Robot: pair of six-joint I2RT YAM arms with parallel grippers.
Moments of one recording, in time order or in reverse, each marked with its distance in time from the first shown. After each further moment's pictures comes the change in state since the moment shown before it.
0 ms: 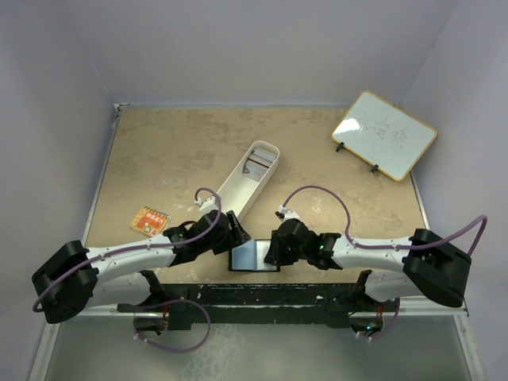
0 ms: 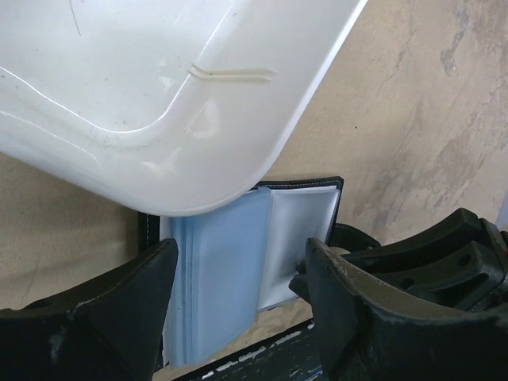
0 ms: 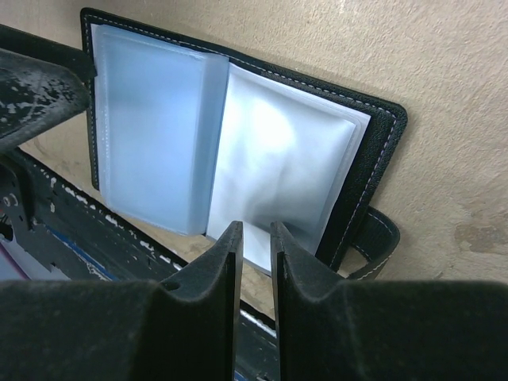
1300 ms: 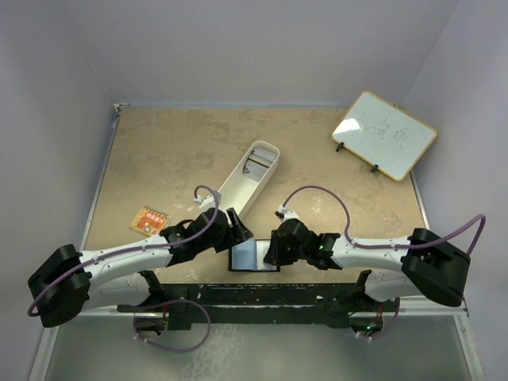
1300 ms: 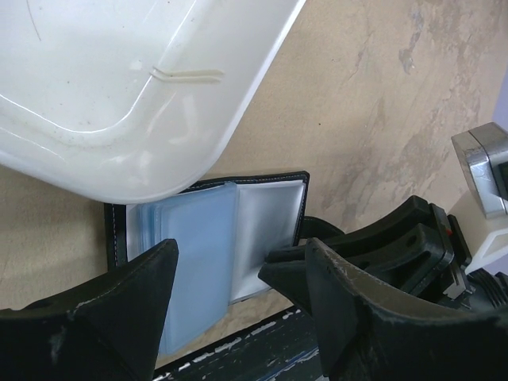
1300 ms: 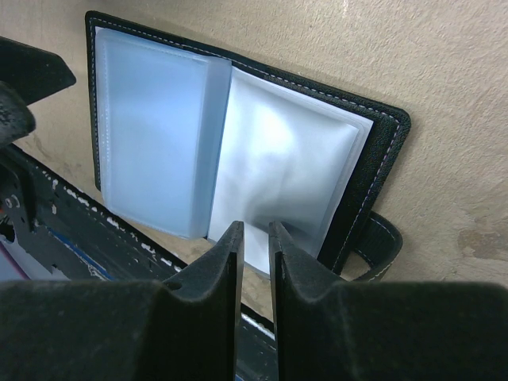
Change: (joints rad) left arm 0.000 -0.042 0.017 0.000 0.021 -0.011; right arm 0.000 0.009 -0.003 0.020 0.000 0.000
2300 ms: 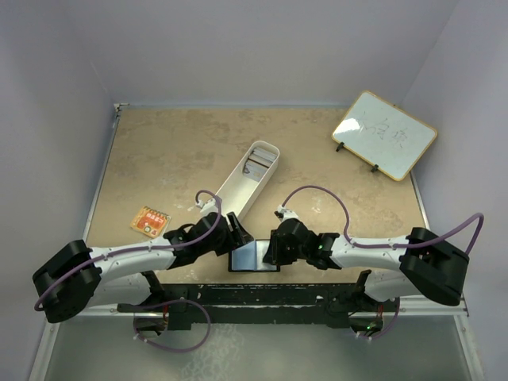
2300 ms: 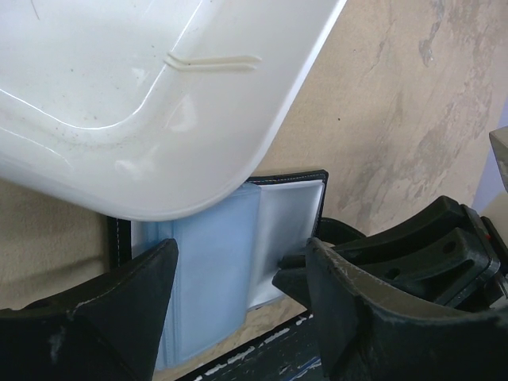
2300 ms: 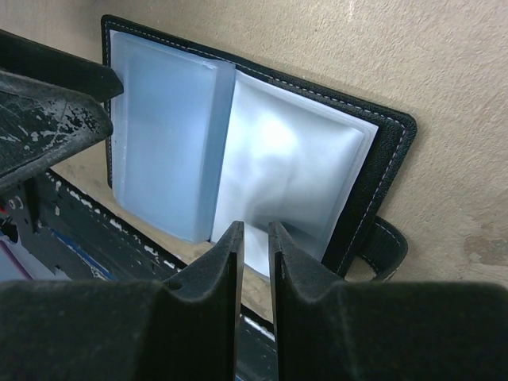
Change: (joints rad) left arm 0.000 0.055 -0.074 0.121 0.020 -0.008; right arm 0.000 0.011 0.002 0.011 -0.003 0.001
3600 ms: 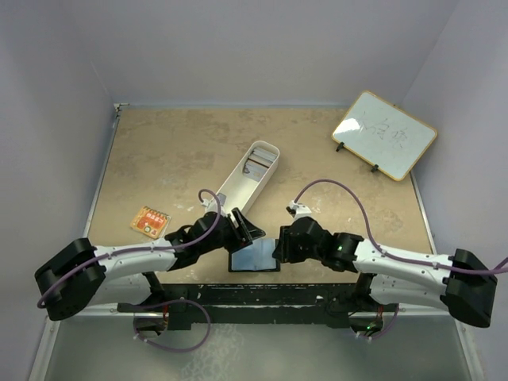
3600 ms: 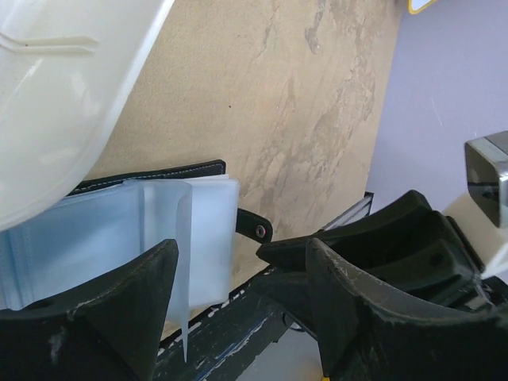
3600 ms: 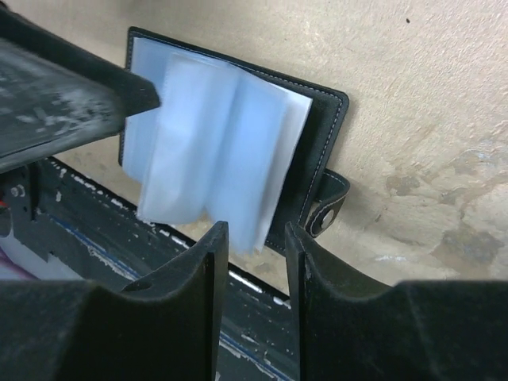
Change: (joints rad) left arm -0.008 0.011 -0.036 0.260 0.100 -0.119; right arm 0.004 -0.250 0.032 -0.272 0.099 -0.060
